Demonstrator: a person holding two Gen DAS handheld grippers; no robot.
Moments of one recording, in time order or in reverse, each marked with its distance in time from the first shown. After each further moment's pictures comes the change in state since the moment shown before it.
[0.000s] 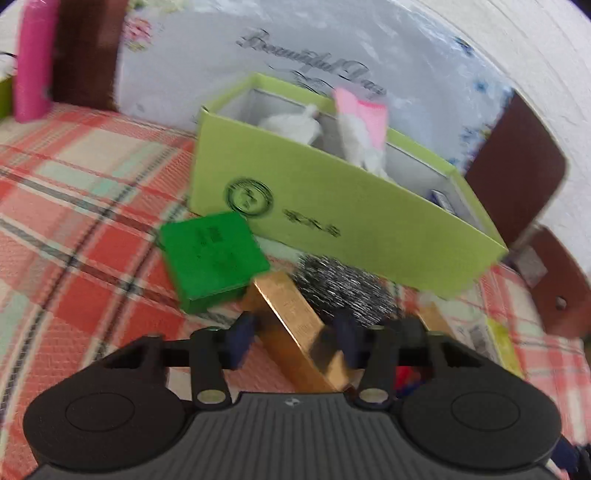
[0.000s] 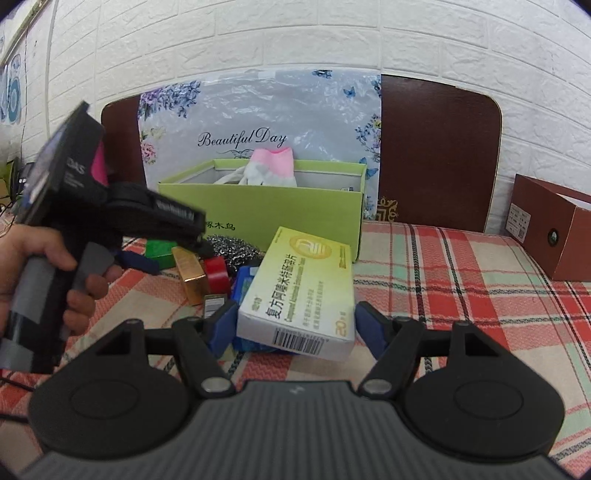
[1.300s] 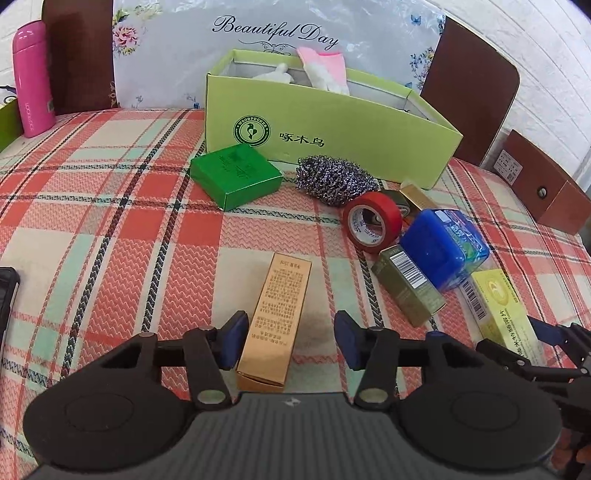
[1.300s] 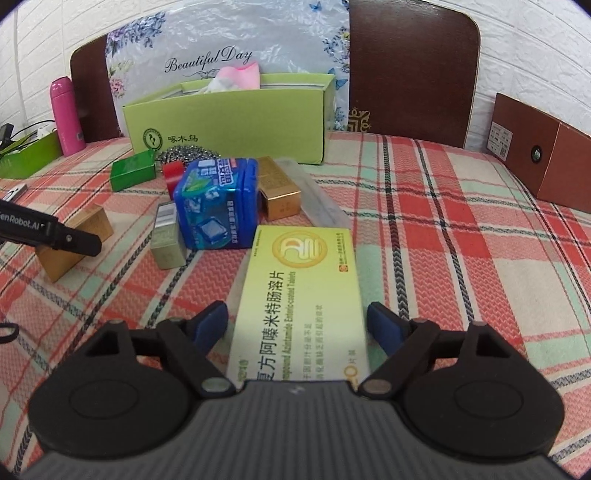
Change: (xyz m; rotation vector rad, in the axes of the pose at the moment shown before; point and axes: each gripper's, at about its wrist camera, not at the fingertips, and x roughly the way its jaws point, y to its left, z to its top) left arm -0.061 -0.004 -0.057 0.221 0.088 0.065; right arm 0.013 -0.026 -0.039 0.040 0.231 -0.053
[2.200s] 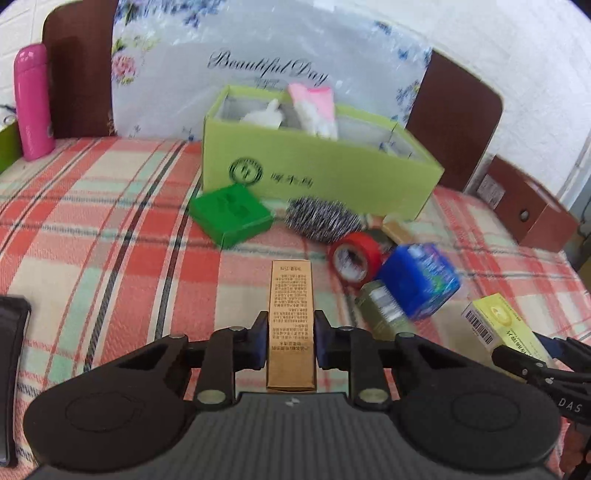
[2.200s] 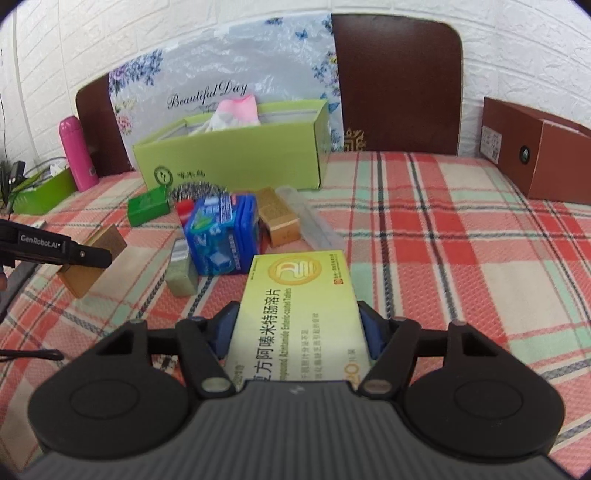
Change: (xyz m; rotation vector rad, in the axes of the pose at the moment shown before) left arm -0.028 0.001 0.018 0.007 -0.092 -0.052; right arm -0.036 -0.018 0.010 0.080 -0.062 0.069
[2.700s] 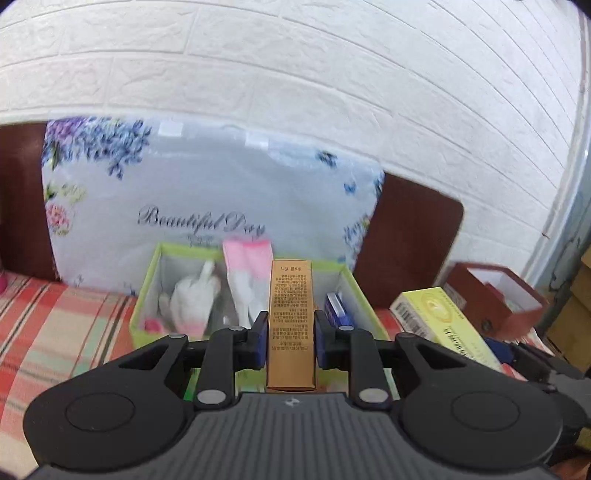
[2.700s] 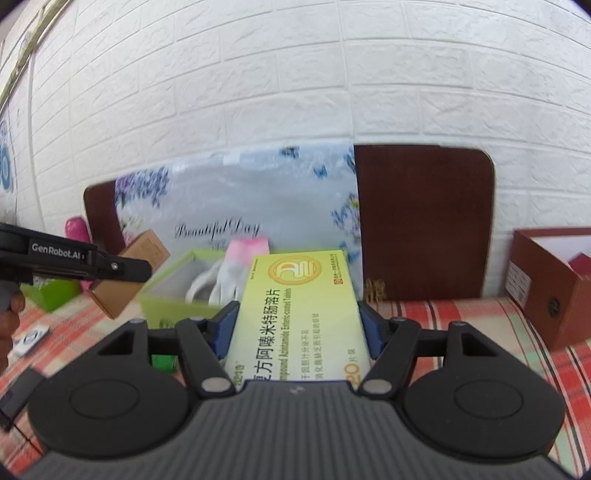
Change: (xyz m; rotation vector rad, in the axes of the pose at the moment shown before) left arm 0.006 -0.045 0.128 0.049 -0.259 -0.082; right arm 0.028 0.003 0.126 -0.027 -0.300 0.053
